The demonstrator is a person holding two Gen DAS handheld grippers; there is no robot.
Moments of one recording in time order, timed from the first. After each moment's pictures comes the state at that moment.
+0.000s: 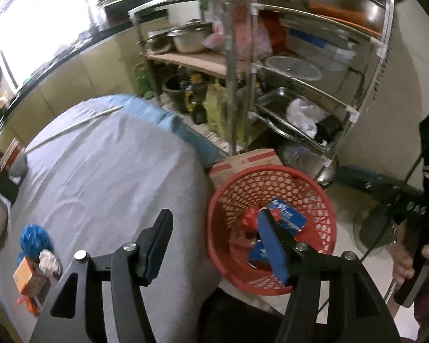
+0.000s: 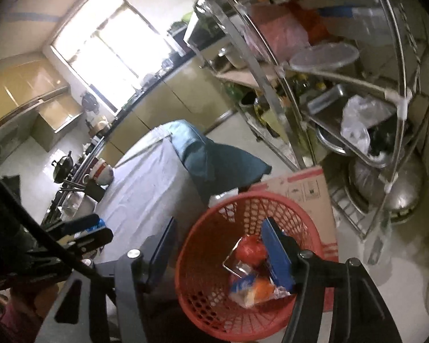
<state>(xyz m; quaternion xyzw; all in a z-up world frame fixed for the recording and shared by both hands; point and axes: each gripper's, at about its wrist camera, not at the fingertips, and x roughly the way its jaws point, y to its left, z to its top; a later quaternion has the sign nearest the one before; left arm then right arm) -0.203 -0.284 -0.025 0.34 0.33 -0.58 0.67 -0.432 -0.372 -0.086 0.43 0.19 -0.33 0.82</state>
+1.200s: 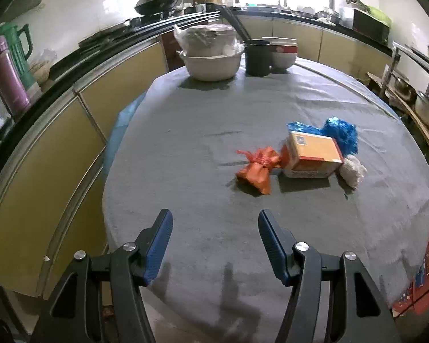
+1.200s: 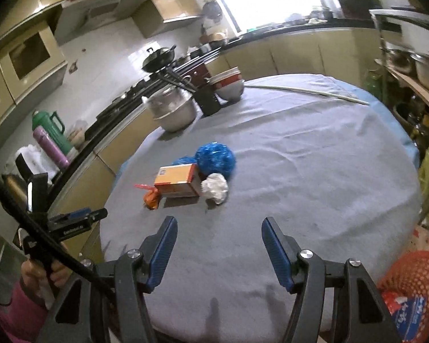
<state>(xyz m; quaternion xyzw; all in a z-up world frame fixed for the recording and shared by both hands) 0.079 0.020 -0.048 0.14 0.43 -0.19 0.87 -0.126 -0.246 -0.037 0.26 0.32 -0.06 0.91</state>
